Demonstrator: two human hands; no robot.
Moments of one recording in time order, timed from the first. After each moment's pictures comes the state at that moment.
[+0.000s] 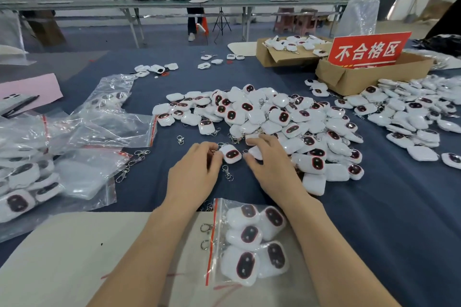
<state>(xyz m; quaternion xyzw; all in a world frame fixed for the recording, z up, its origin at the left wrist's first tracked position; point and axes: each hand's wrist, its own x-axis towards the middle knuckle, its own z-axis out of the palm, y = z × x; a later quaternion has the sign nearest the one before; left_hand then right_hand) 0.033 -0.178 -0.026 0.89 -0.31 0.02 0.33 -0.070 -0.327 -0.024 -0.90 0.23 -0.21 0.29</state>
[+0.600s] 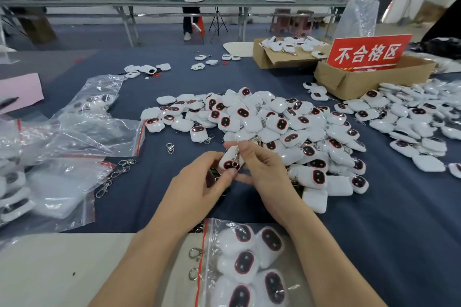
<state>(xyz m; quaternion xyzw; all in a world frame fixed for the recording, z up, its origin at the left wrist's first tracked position) 0.028 -0.180 -0.028 0.79 -0.43 -0.03 0.44 -0.062 -0.315 -0.005 -0.60 0.13 -0.23 0.75</state>
